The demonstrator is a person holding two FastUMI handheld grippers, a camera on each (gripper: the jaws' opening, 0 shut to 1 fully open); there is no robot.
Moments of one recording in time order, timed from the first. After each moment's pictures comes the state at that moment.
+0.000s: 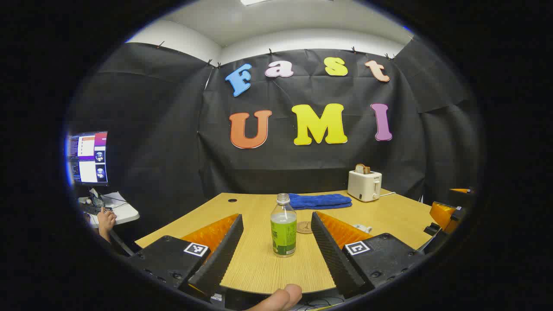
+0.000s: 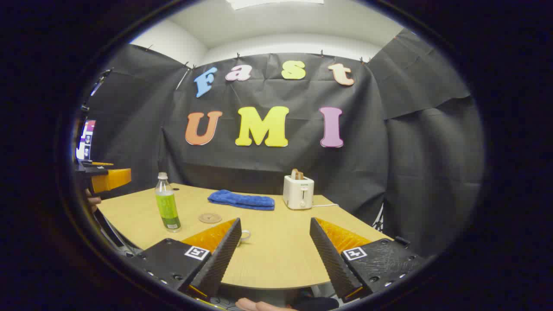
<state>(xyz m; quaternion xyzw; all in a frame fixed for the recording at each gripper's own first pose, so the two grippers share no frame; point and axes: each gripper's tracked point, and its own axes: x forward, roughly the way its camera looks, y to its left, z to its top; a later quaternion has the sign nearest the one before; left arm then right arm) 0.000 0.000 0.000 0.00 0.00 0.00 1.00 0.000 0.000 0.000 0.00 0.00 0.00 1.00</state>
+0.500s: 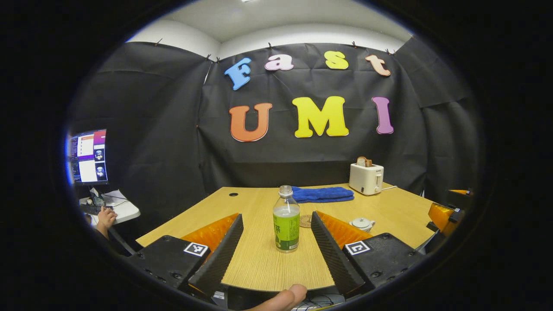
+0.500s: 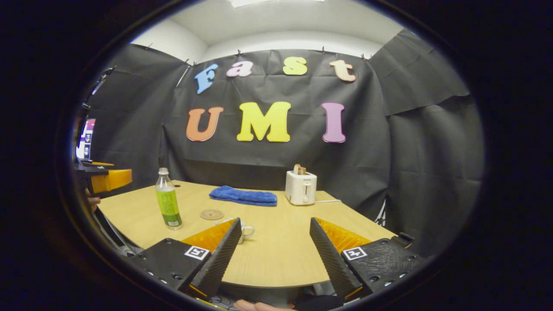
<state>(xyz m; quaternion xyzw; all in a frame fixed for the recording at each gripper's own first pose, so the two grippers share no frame) 0.001 -0.004 -0.009 0.00 0.02 -0.01 1.00 0.006 0.013 -0.004 0.00 0.00 0.01 1.00</state>
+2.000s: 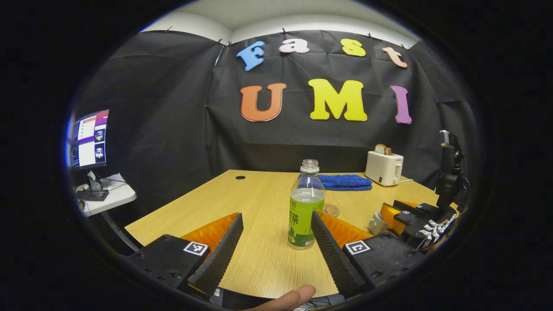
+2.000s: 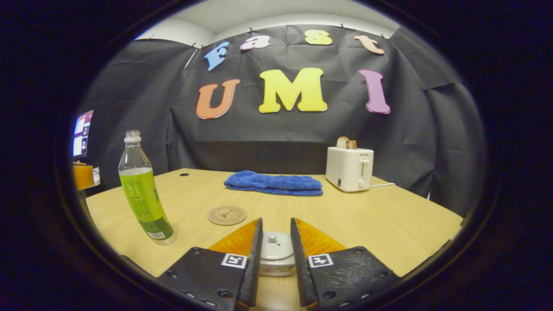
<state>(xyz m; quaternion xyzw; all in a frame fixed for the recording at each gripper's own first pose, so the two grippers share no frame) 0.051 0.018 -0.067 -0.02 0.07 0.02 1.00 0.195 0.124 -0.082 0.00 0.06 0.06 1.00</state>
